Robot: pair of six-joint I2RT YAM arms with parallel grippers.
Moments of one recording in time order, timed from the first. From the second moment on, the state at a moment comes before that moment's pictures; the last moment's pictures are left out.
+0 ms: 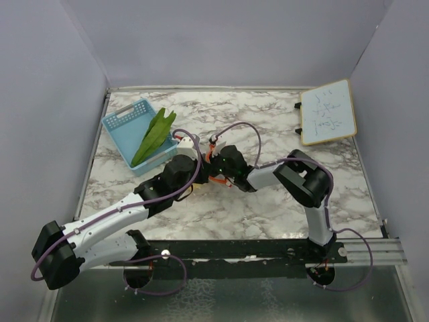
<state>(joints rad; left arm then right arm) -0.87 1.01 0.68 -0.06 -0.30 -0.60 0.82 2.08 0.99 0.74 -0.09 0.38</state>
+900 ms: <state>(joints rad) -0.87 1.05 0.66 0.02 -0.32 -0.61 0.82 1.37 0.76 0.40 0.02 0.34</state>
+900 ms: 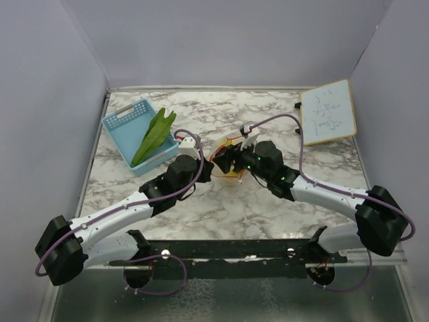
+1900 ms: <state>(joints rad) -0.87 1.07 0.64 0.06 -0.31 -0.62 0.81 1.42 0.81 0.80 -0.22 0.52</state>
